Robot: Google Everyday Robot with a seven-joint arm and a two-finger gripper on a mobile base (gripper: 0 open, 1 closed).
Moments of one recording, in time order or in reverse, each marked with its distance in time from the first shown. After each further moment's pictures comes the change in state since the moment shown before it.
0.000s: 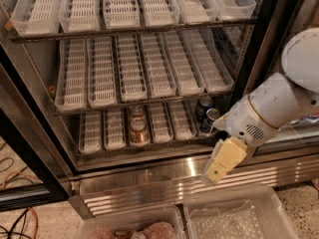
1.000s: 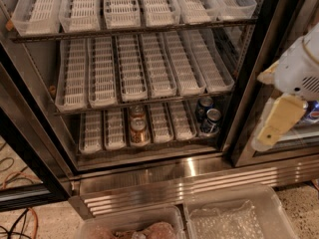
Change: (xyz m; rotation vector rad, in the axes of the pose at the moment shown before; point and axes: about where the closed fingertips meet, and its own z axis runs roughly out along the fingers) arm 0.009 -0.040 -0.128 0.254 0.188 -0.126
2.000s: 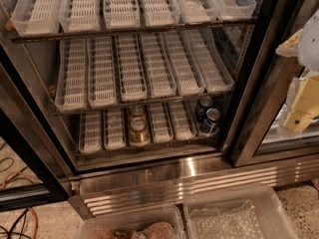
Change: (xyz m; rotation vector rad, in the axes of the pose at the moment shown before) arm -0.001 -0.003 -0.060 0.116 0.096 -0.092
